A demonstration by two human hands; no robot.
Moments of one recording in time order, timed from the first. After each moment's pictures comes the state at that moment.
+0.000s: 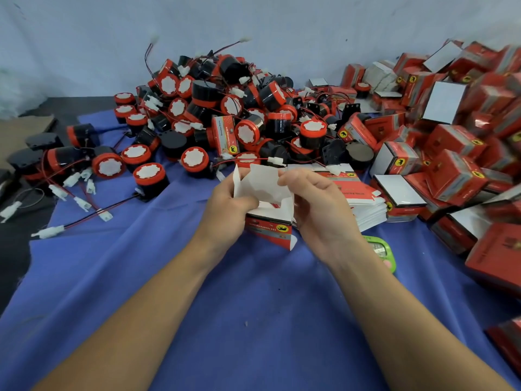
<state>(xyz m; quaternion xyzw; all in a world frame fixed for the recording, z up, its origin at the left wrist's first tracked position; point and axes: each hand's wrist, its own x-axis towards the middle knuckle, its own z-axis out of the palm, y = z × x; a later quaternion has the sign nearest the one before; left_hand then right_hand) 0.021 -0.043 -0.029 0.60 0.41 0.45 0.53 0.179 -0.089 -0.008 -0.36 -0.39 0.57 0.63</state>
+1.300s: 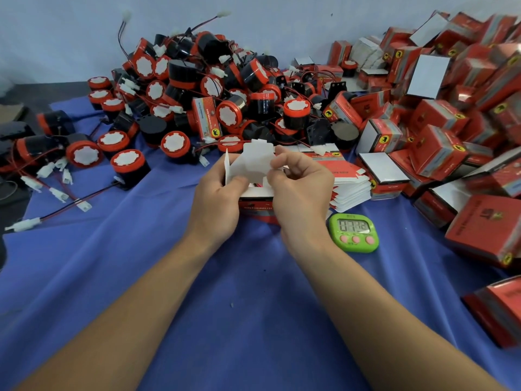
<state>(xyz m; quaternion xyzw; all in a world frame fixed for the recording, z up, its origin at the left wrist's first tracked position) 0.033 -0.057 -0.032 0.62 0.41 0.49 0.46 0.153 -0.088 -0.020 -0.56 -0.34 0.30 0.69</state>
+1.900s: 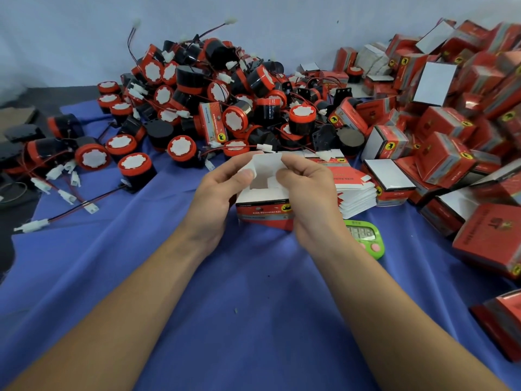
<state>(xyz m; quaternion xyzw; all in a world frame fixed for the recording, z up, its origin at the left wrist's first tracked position) 0.026 -0.052 -0.020 0.52 0.30 0.47 0.65 0.166 -0.082 -0.011 -0.55 -0.35 0.41 0.64</state>
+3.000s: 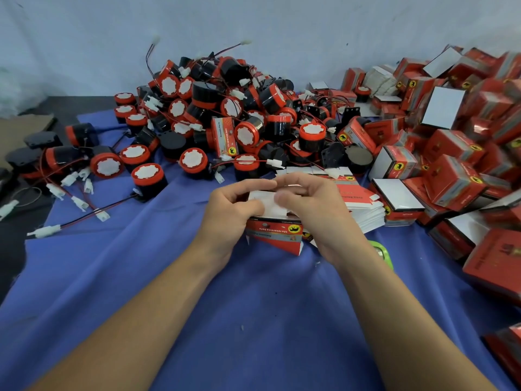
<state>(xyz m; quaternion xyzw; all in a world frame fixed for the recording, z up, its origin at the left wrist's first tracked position) 0.029 -0.048 -0.031 0.55 0.36 0.48 0.58 0.187 -0.086 -0.005 -0.56 -0.51 0.42 0.51</state>
